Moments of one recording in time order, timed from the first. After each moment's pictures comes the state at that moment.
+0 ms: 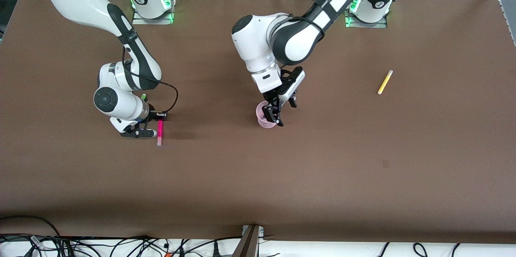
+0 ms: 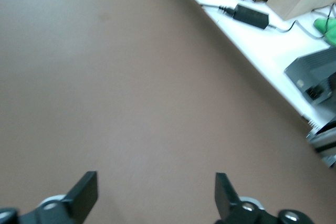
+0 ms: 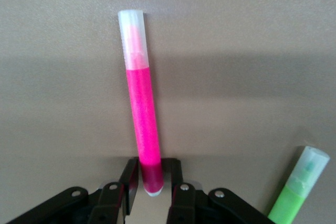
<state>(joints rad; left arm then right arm) -0.55 0.64 -0.30 -1.41 0.88 1.92 -2.24 0.10 0.56 0.08 -1.96 0.01 2.39 0.18</state>
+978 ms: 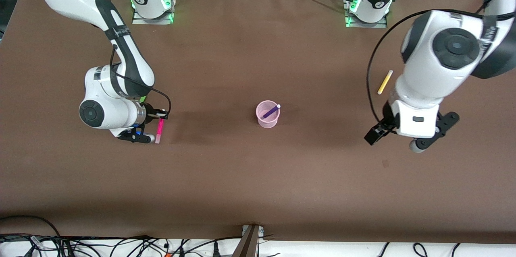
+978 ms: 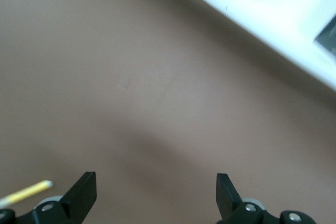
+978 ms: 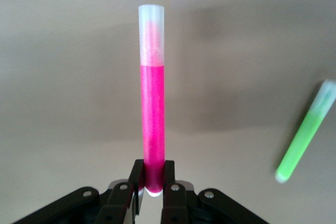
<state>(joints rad) -0.01 0.43 -0.30 -1.32 0.21 1.79 -0.87 0.13 0.55 0.10 -1.68 0.18 1.92 0.31</state>
